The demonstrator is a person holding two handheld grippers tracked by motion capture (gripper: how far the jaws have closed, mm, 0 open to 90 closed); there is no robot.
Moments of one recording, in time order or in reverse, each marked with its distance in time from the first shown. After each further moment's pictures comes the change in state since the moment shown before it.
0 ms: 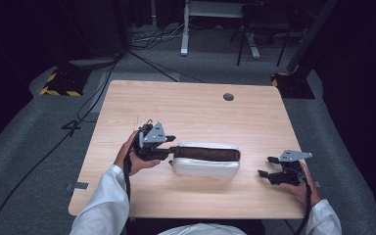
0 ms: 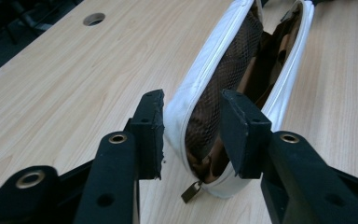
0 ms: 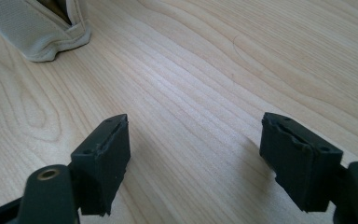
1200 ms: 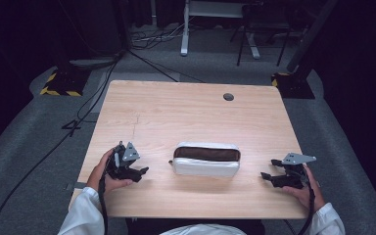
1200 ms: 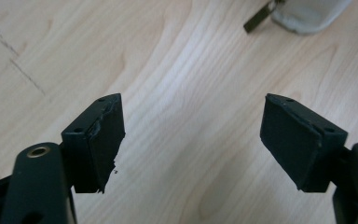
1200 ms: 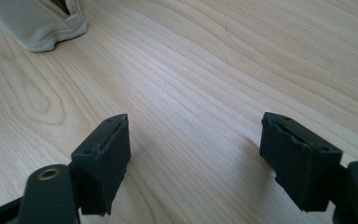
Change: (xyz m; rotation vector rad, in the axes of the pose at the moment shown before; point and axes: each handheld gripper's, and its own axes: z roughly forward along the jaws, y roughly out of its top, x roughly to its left) left arm -0.002 -0.111 -0.018 0.268 0.179 -0.164; right arm 0.005 -0.009 -0.011 0.007 -0.036 0.032
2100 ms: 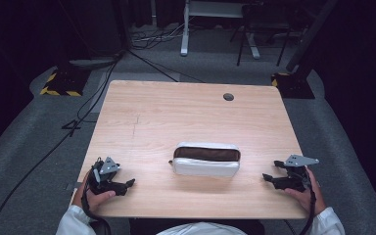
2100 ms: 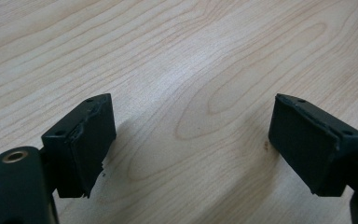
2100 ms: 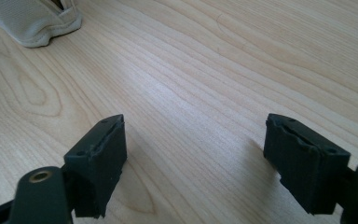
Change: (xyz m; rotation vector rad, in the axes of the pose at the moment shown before) left arm 0.004 -0.065 -0.003 -0.064 -0.007 -0.202; right arm 0.001 -0.005 -0.004 -0.004 -0.026 0.021
